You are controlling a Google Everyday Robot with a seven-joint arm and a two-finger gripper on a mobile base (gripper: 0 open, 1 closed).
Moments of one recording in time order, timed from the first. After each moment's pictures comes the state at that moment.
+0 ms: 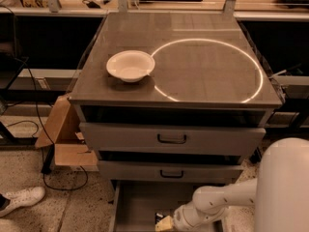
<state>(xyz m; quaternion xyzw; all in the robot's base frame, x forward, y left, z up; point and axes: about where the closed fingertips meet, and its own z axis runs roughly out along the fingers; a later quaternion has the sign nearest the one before) 0.358 -0.057 0.284 0.01 -0.95 -0.29 0.06</state>
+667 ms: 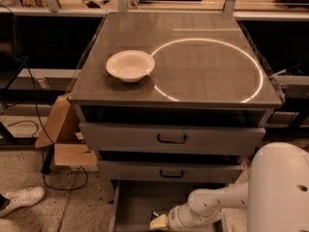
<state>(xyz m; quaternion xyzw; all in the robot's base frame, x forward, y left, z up) 0.369 -0.035 0.251 -0.04 -0.95 -0.31 0.06</state>
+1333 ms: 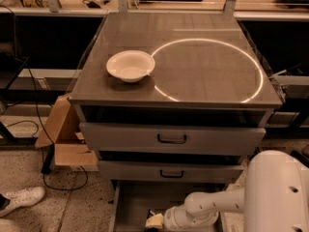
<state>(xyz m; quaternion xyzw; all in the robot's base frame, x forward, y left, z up) 0.384 -0.014 0.220 -0.09 -0.94 -0.34 0.06</state>
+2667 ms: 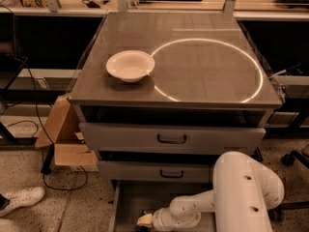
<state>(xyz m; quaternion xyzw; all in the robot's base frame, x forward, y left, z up) 0.407 0.028 0.133 -0.15 -0.93 -0.32 0.06</state>
